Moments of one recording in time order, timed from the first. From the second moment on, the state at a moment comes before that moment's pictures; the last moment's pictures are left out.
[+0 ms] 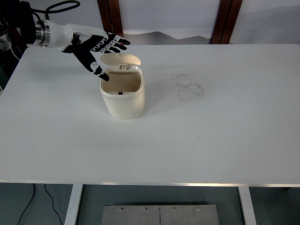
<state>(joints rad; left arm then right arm) -1.57 0.65 0.13 -1.08 0.51 -0.57 0.00 0.05 0.00 0.44 0.16 -0.16 0.02 -0.03</state>
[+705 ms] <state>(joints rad) -1.59 0.64 0.22 -1.16 0.50 -0.60 0.06 0.05 0.00 0.44 0.16 -0.16 0.02 -0.03</state>
